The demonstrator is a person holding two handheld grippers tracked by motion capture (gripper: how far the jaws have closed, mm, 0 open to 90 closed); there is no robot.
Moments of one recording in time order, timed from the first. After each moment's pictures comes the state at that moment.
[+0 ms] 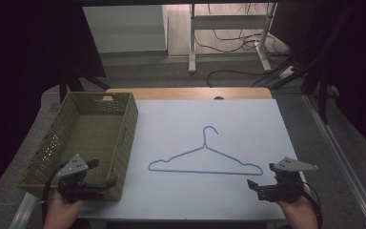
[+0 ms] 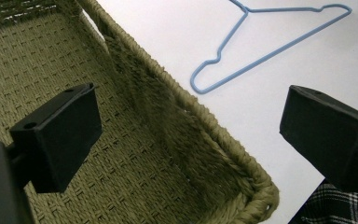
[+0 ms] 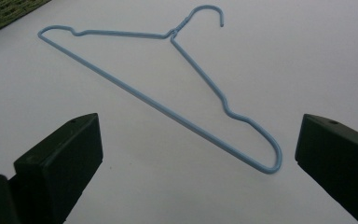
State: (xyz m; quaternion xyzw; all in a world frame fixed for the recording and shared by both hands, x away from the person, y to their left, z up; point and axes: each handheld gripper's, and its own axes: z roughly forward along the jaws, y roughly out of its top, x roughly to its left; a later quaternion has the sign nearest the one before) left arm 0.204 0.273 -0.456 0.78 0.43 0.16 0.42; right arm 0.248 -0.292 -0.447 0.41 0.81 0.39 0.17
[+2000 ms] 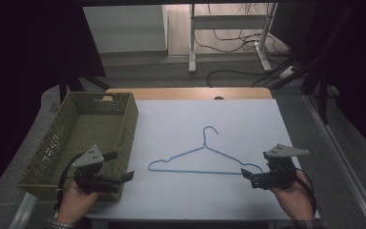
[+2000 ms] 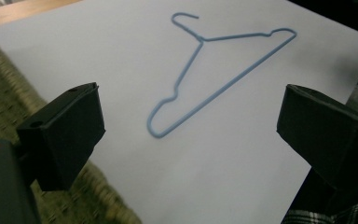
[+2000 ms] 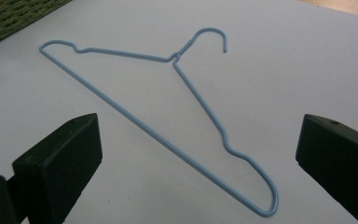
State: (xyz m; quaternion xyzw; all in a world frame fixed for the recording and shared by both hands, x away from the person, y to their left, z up) left arm 0.226 0.231 -0.434 0.80 0.37 0.13 0.46; right arm 0.273 -0.271 -0.425 0.40 0.82 0.38 0.18
